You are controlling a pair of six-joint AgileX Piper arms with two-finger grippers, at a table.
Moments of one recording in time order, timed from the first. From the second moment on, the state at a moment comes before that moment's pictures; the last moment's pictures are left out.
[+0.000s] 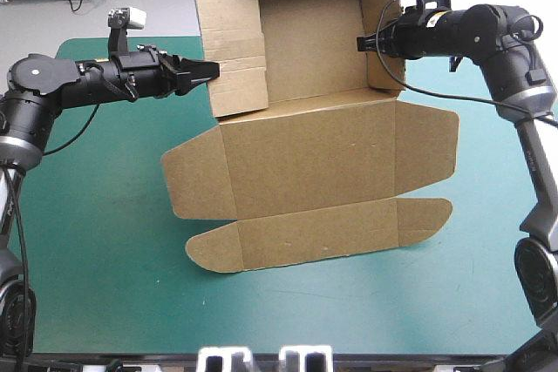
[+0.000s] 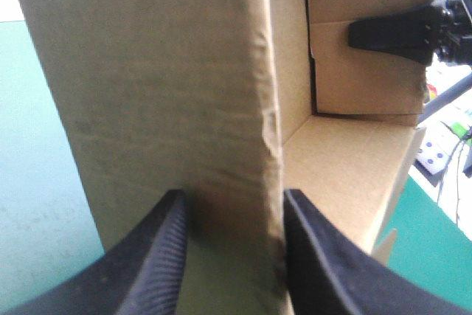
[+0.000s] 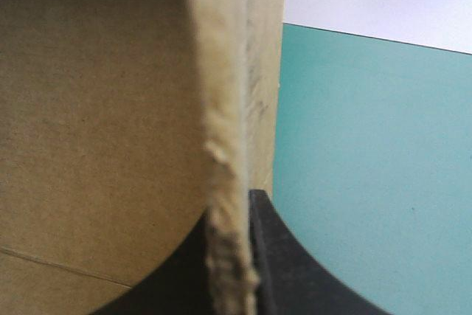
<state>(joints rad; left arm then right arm) 0.01 1.51 -1.48 -1.14 1.03 0.76 0.19 1.69 -1.90 0.33 0.92 -0.17</state>
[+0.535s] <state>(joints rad) -0.12 1.51 -1.47 -0.70 0.83 0.51 0.31 1.69 -1.90 0.18 0.98 -0.09</state>
